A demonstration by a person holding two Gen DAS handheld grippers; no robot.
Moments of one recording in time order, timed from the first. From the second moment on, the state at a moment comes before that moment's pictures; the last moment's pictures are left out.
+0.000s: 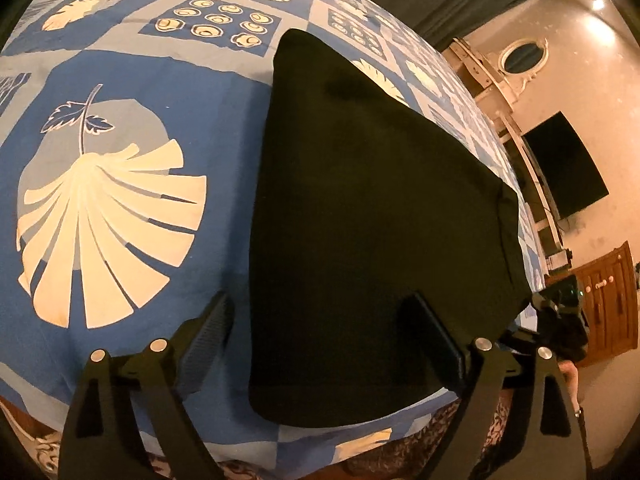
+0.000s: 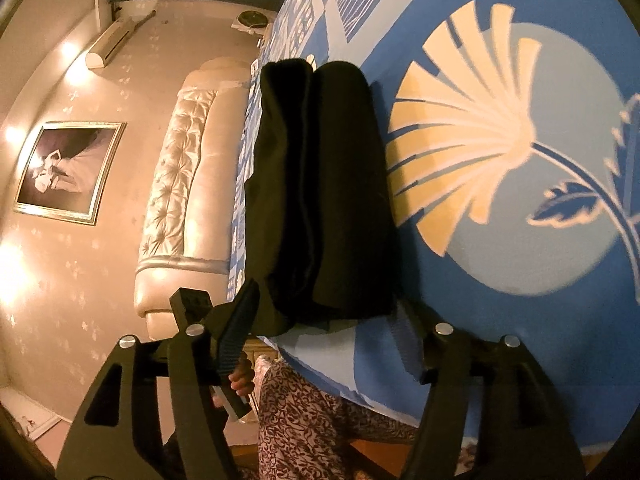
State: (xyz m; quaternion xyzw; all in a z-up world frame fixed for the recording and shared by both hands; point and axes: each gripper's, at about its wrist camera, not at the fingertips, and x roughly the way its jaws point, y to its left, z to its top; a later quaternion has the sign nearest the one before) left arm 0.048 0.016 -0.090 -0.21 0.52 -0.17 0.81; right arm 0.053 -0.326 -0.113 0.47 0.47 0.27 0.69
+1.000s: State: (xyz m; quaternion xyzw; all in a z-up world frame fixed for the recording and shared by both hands) left arm -0.047 -0.035 -0.027 -0.02 0.39 0.01 0.92; right arm -0.005 -0.222 -0.045 0.08 0.48 0.02 0.87
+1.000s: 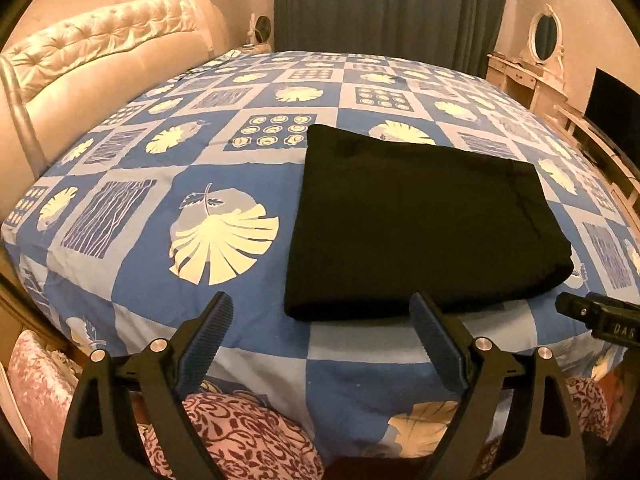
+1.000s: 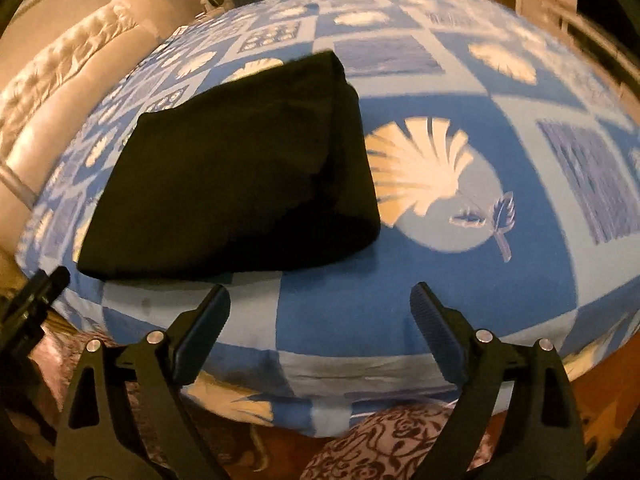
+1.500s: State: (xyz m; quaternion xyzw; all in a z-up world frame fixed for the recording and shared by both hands) left arm -0.051 -0.034 -0.029 -0.02 0.39 0.02 0.92; right arm -0.003 -0.224 -0.038 0.05 0.45 -0.02 0.89
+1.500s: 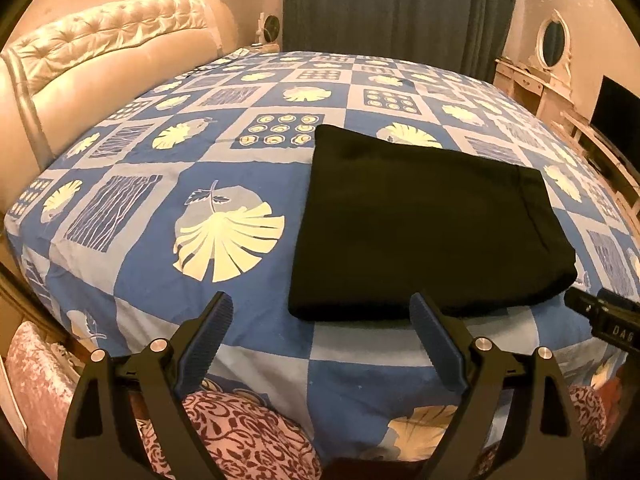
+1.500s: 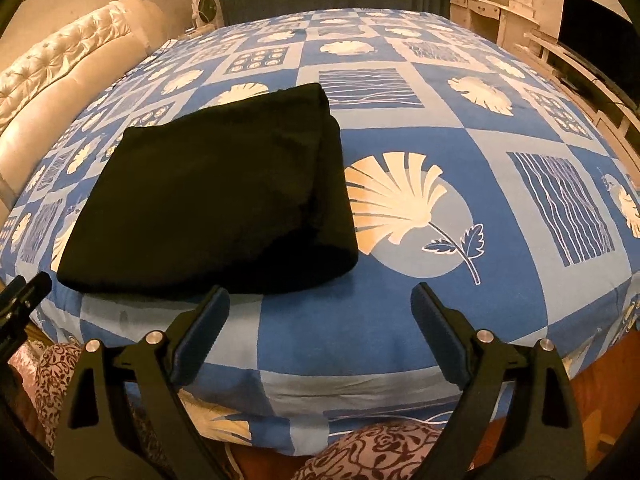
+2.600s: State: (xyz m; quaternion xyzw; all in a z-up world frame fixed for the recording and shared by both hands) left arm -0.051 -0.042 -0.035 0.00 0.40 0.02 0.92; right arm -0.005 -0.213 -0.049 0.05 0.46 -0.01 0.89
